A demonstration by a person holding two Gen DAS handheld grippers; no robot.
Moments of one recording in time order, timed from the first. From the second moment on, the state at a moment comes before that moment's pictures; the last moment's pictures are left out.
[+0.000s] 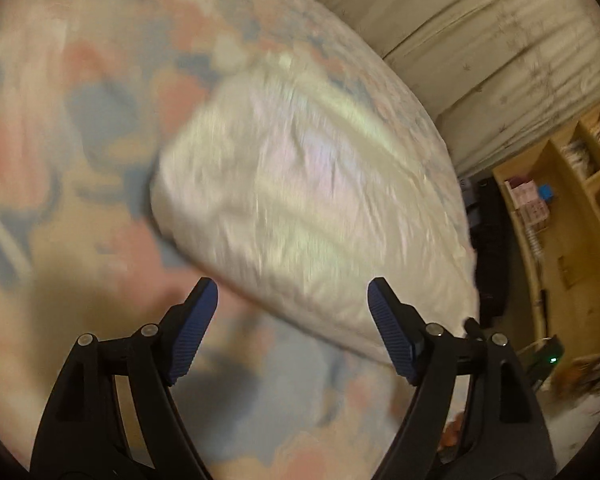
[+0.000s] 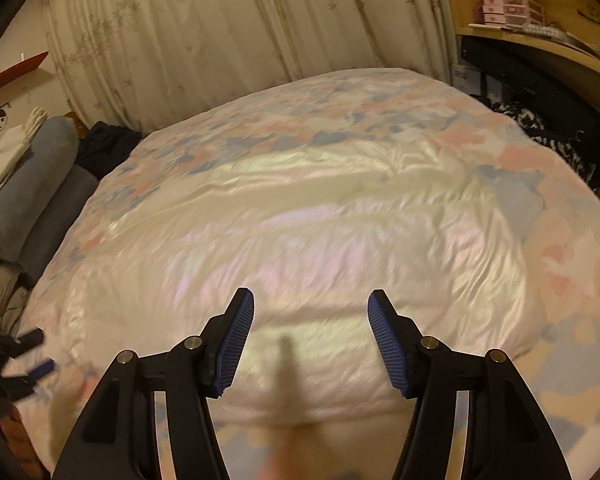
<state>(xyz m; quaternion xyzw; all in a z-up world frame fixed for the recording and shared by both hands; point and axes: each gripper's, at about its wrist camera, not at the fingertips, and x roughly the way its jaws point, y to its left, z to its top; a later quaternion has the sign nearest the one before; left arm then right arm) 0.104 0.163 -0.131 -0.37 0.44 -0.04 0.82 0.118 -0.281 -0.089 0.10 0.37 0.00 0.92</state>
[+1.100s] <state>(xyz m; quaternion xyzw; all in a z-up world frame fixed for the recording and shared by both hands) 0.206 0.168 -0.225 -0.46 0.34 -0.03 0.82 0.245 -0.190 -0.092 0.03 0.37 0.05 0.93</state>
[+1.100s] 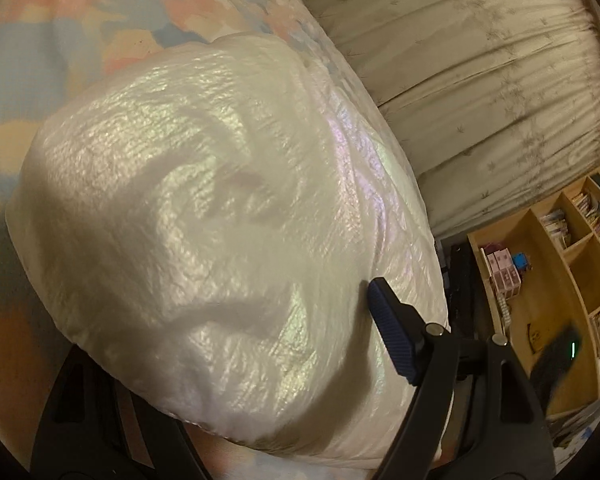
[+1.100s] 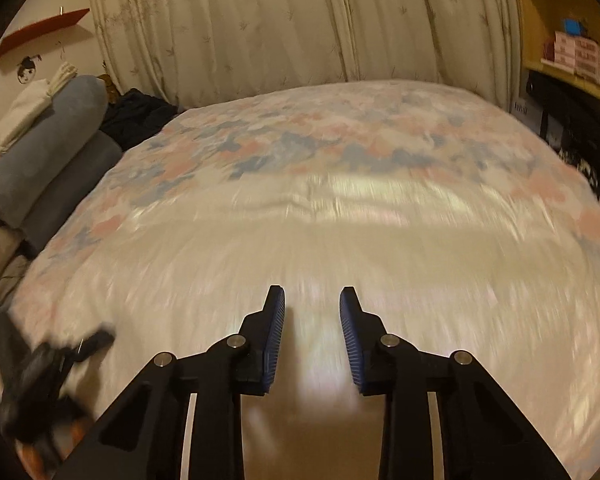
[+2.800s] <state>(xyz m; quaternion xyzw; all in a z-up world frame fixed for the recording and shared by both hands) 0.195 0.054 -0.124 -0.08 0.19 -0.03 0.98 0.448 -0.206 -0.180 0.12 0.47 0.05 0.87</state>
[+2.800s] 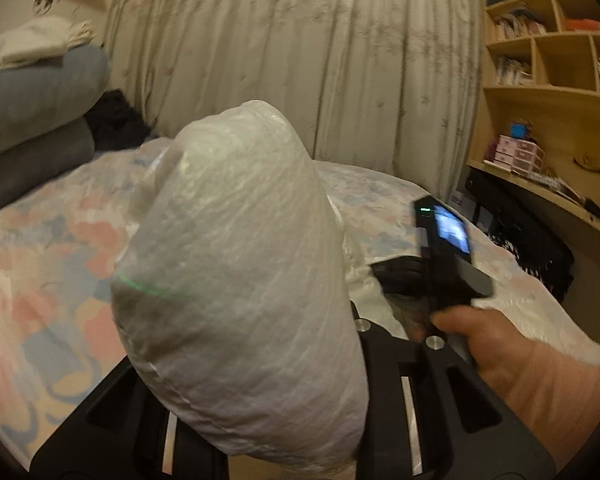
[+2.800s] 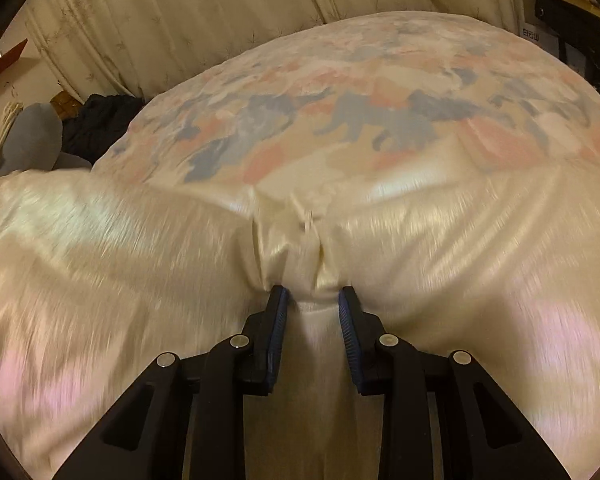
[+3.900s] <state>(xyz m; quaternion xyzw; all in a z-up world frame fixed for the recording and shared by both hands) 0.160 -0.138 -0.028 0.07 0.20 -0.06 0.97 0.328 -0.232 -0.182 0.12 0.48 0.16 0.85</state>
